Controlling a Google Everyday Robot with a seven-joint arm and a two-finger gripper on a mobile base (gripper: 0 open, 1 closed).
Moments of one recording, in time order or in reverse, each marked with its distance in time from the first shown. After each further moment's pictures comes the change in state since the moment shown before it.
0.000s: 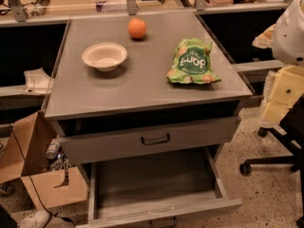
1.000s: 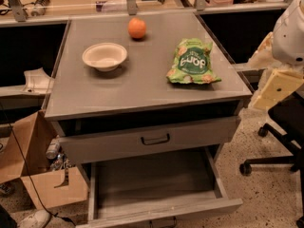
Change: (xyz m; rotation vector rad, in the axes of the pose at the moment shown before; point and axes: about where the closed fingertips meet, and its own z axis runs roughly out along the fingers) arm 0.000 0.000 0.000 0.000 0.000 0.000
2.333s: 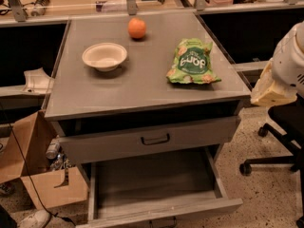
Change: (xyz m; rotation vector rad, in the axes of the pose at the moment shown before) arm 0.022 0.008 0.026 0.085 0.058 0.068
